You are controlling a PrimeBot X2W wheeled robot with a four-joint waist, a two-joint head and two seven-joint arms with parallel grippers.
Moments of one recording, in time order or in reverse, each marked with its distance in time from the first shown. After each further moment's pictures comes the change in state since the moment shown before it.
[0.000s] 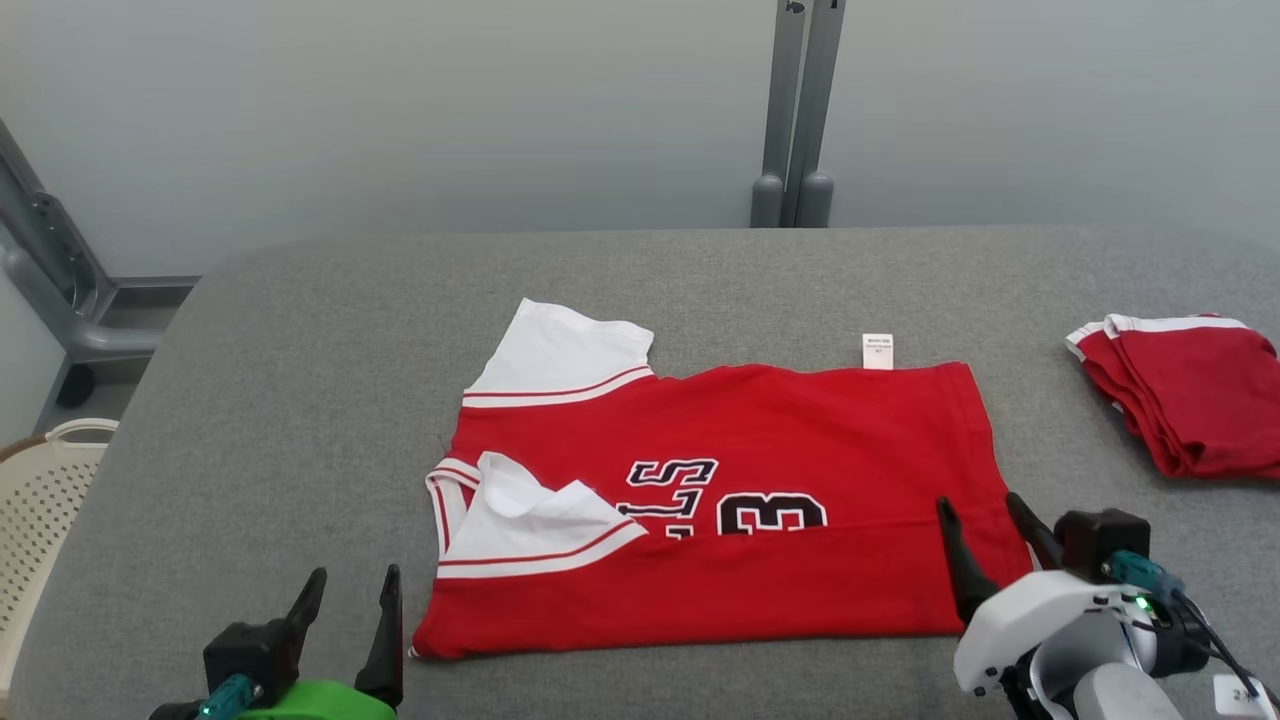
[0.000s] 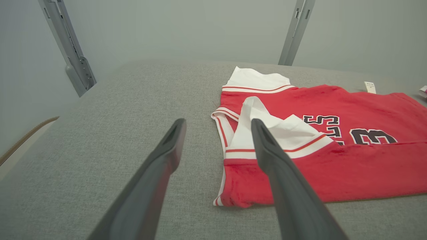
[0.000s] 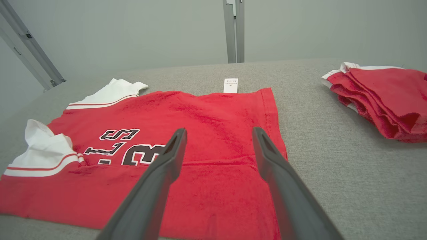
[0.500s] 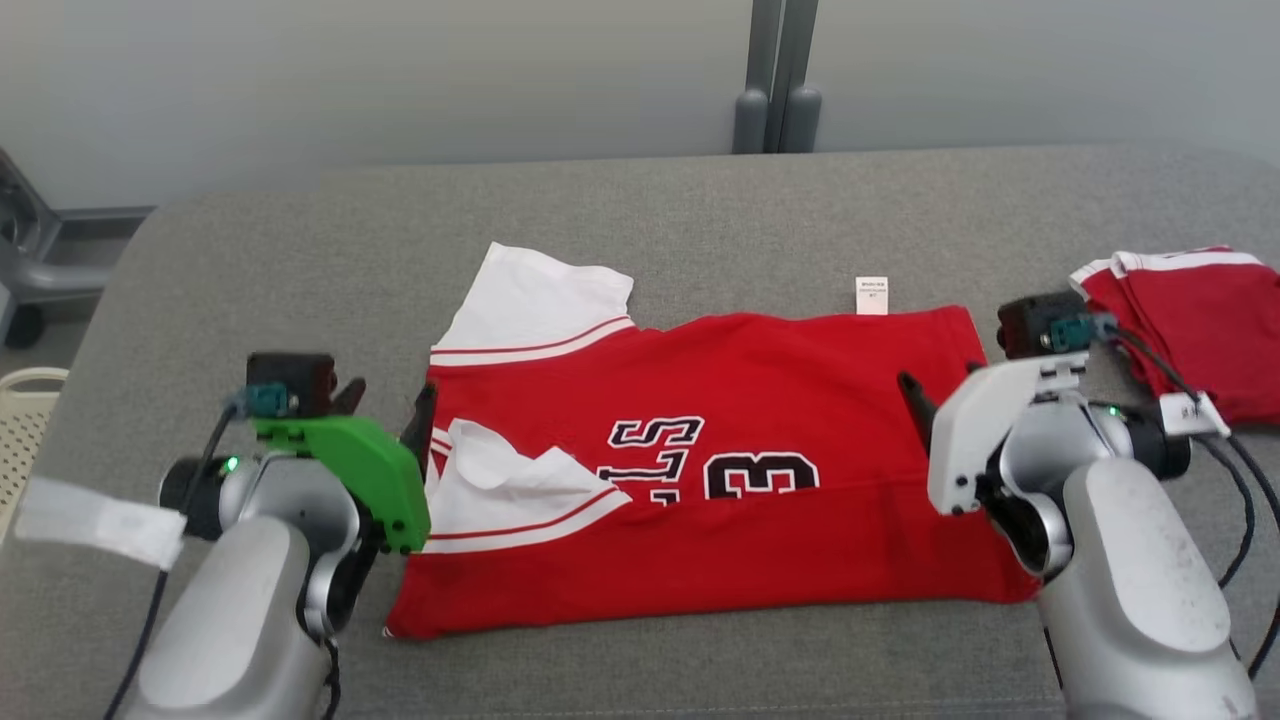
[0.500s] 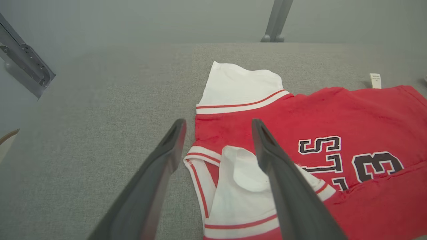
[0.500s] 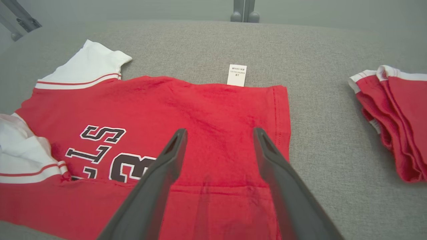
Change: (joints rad) left arm -0.432 -0.019 -0.068 0.150 -0.058 -0.053 0.411; right arm -0.307 0.000 0.008 -0.023 -0.058 0.000 0.555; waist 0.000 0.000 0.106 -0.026
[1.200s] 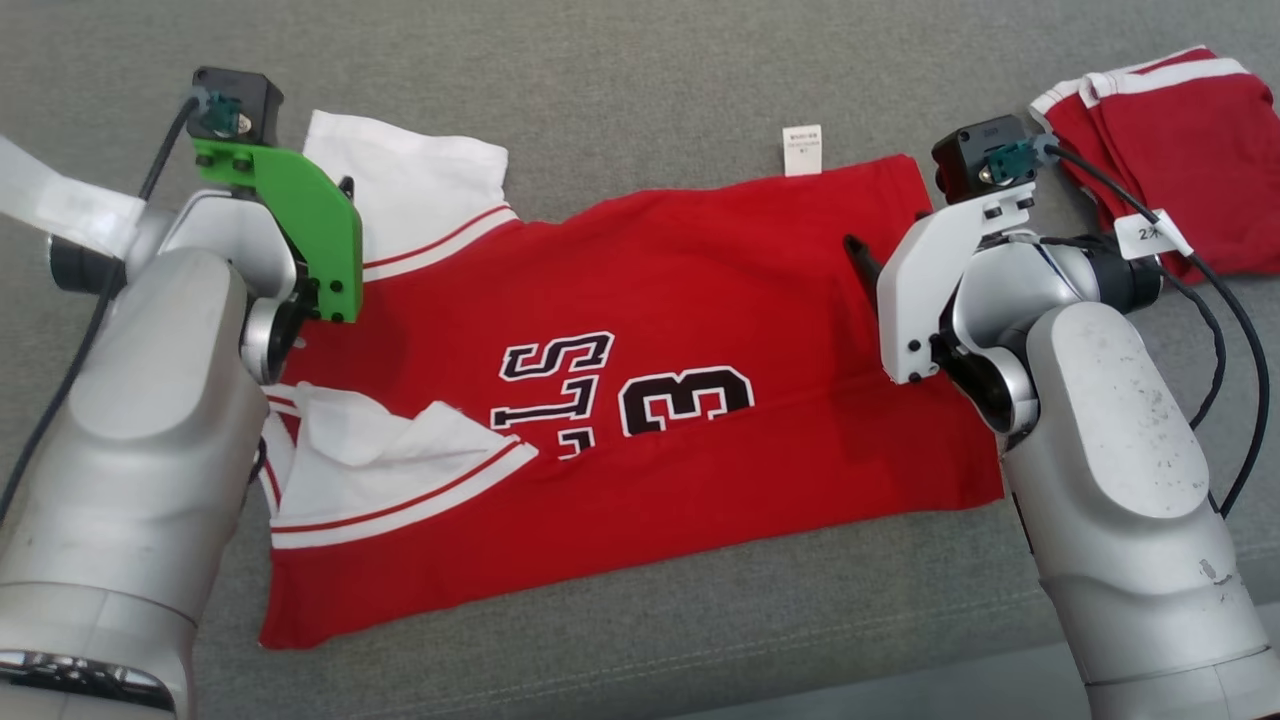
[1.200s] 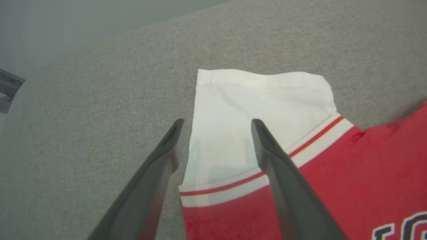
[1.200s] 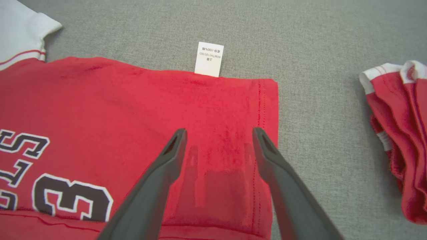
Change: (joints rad) left arm -0.544 -0.011 -0.078 0.398 0.090 -0.009 0.185; right arm -0.284 -0.010 0.119 0.025 -0.009 0.000 0.165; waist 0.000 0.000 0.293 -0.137
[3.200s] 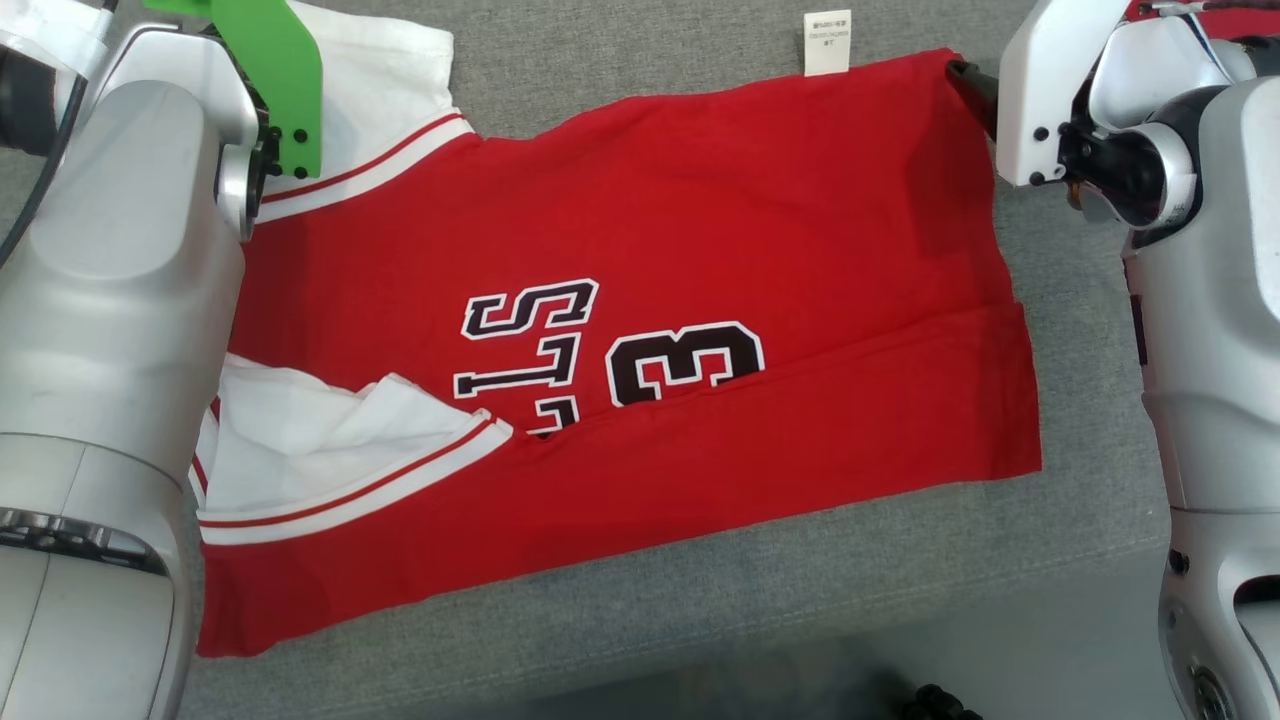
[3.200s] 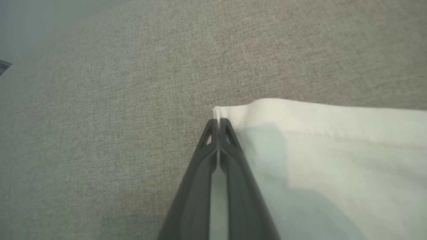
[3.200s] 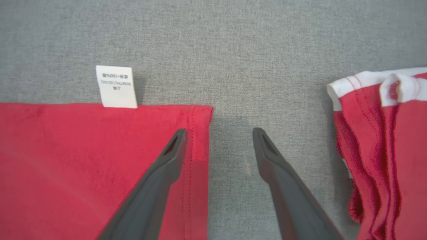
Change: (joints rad) left arm -0.317 -0.048 -0.098 0.294 0.055 0.061 -0.013; right arm -0.287 -0.097 -0.072 0.002 0.100 0.000 0.303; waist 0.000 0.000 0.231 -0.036
